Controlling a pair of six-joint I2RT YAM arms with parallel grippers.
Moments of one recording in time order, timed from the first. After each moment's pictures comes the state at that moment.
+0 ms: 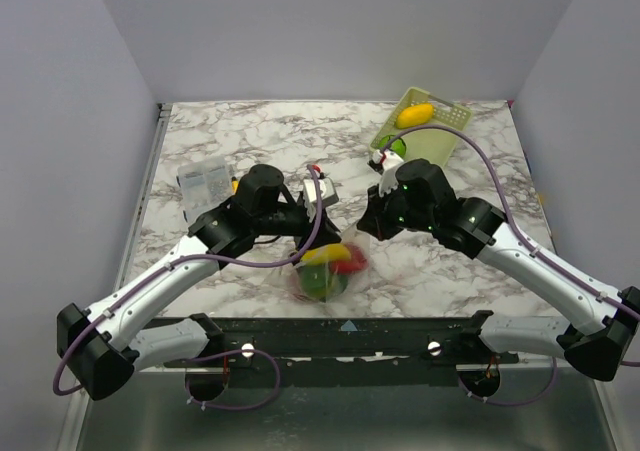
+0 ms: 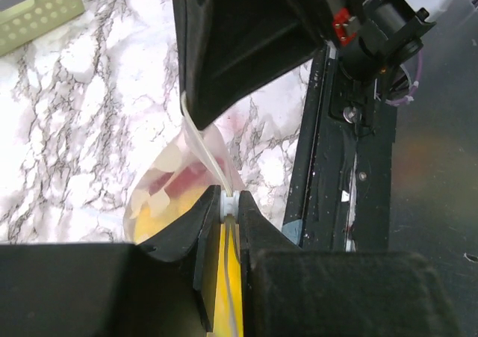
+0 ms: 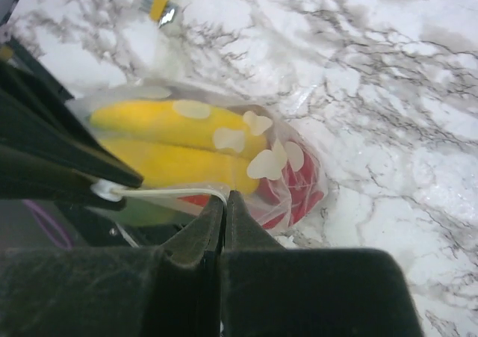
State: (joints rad) left arm -0.74 1.09 0.99 -0.33 0.65 0.07; right arm 0.81 1.16 1.16 -0.63 -0.11 0.28
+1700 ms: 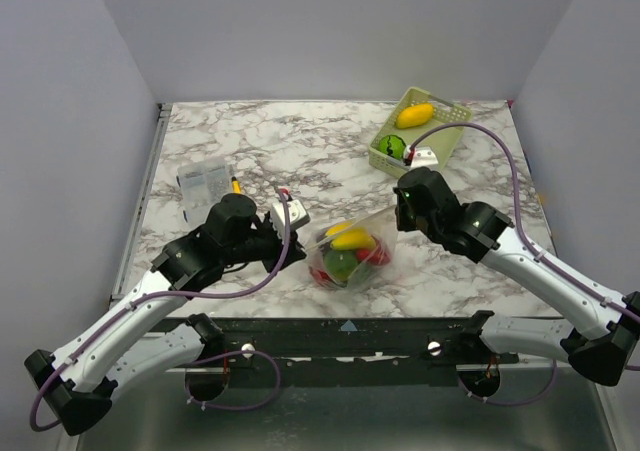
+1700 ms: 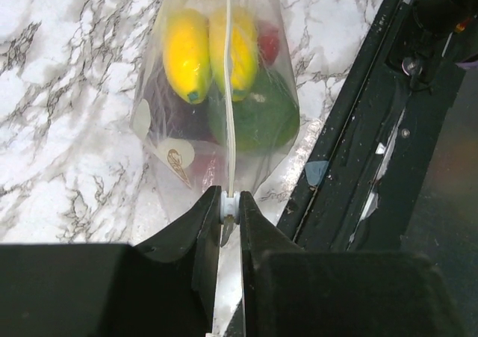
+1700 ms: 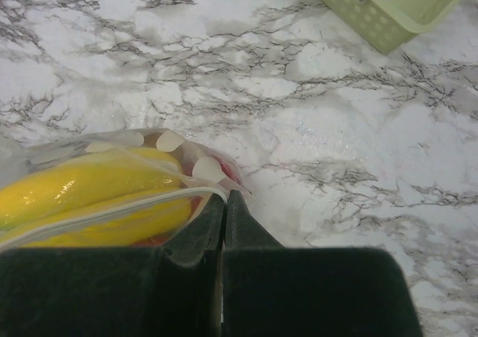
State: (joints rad) left arm -0.75 0.81 0.88 -0.60 0.40 0.06; right arm 0.81 1.12 1.12 -0.74 0.46 0.43
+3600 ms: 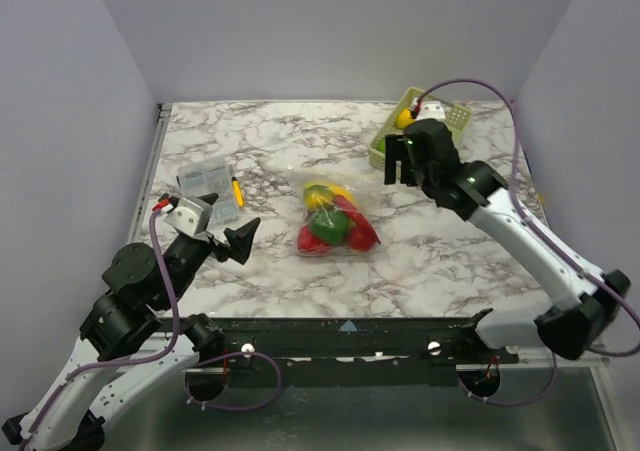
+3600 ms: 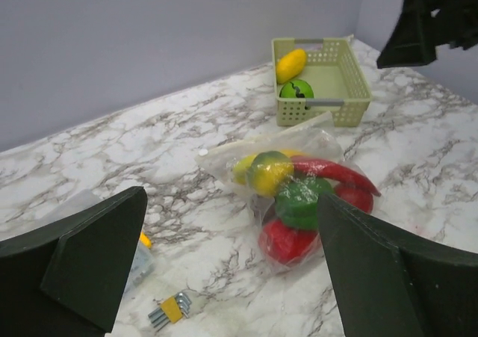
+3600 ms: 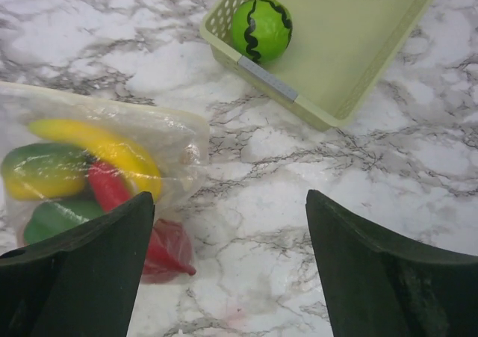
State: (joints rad) left arm -0.75 0.39 0.89 -0.48 -0.21 0.02; right arm 0.64 1.42 1.42 -0.71 0.50 0.32
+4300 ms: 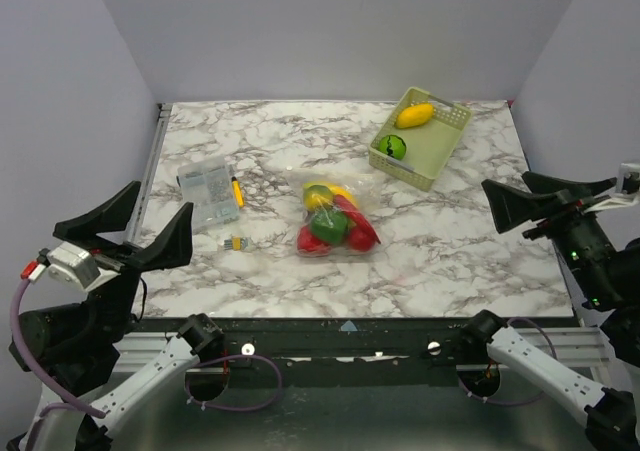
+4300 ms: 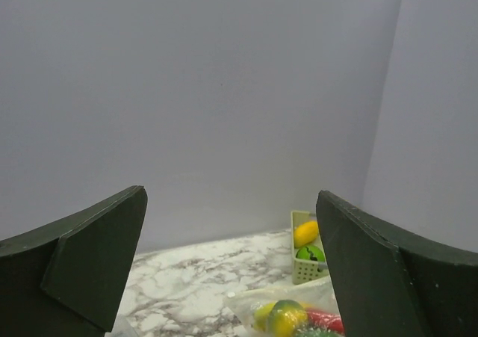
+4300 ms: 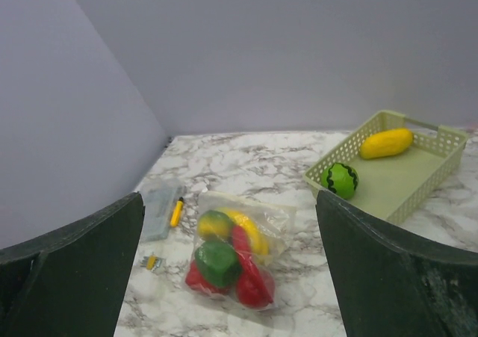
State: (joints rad) left arm -0.75 0.20 0.96 -0.17 -0.29 0.11; right arm 0.64 0.57 1.37 -0.66 0.28 0.28
